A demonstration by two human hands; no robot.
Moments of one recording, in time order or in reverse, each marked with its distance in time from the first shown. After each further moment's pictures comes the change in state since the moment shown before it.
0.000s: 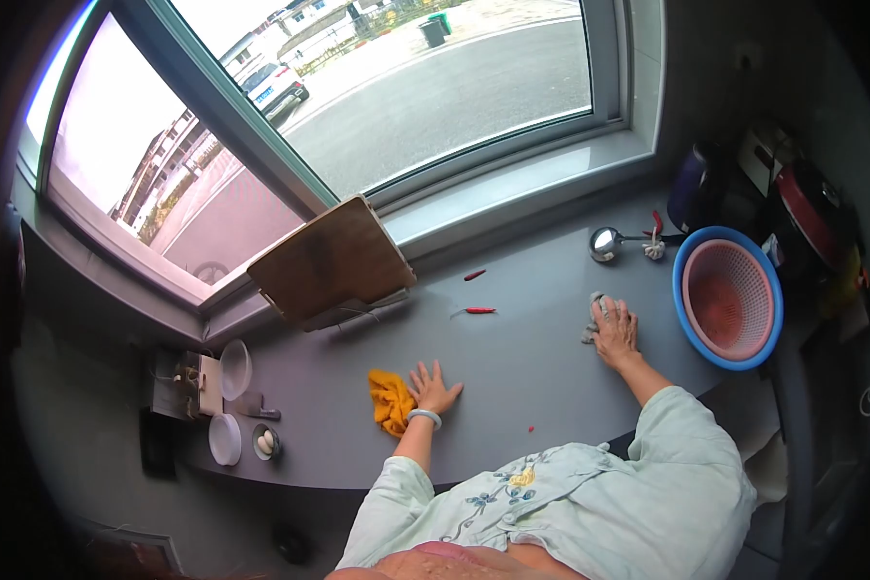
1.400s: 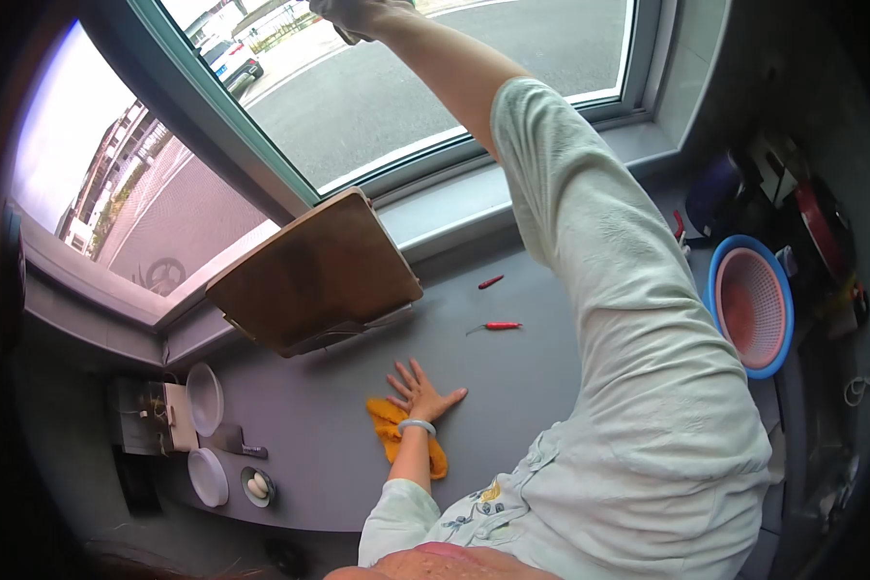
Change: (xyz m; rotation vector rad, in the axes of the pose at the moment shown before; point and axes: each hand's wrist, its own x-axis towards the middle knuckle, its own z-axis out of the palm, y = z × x) left_hand 0.080 -0.029 -0.047 0.028 -0.124 -0.109; right_hand 0.480 -0.313 -0.338 0.620 0.834 -0.419
